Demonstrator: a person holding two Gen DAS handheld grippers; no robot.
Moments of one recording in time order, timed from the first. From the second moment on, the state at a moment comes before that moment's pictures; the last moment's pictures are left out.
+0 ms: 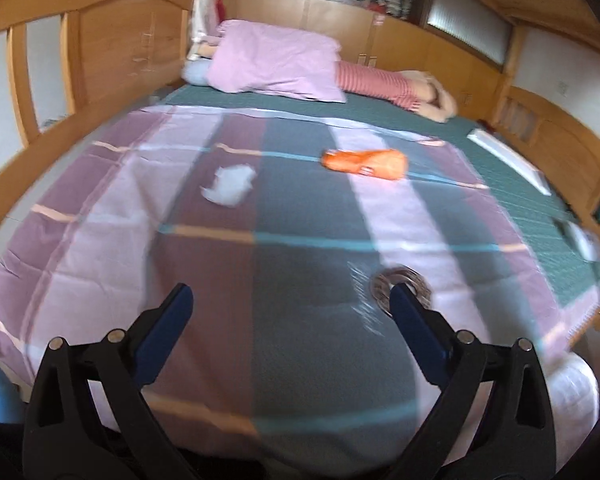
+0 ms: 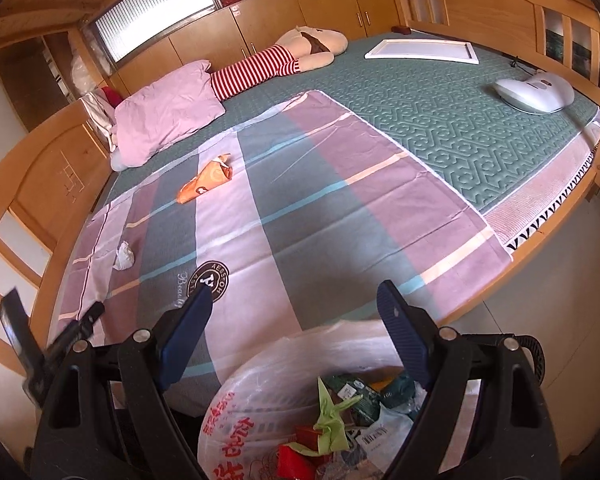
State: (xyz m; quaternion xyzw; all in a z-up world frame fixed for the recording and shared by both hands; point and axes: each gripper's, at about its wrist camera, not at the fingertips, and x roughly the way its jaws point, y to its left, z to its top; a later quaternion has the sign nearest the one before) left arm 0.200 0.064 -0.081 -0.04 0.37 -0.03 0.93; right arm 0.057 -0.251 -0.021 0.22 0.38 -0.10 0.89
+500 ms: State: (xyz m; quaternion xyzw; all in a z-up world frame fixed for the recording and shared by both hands) left arm 0.380 0.087 -0.126 0.05 0.41 0.15 0.90; right arm 0.128 -0.249 -0.051 0.18 0.44 -0.11 0.87
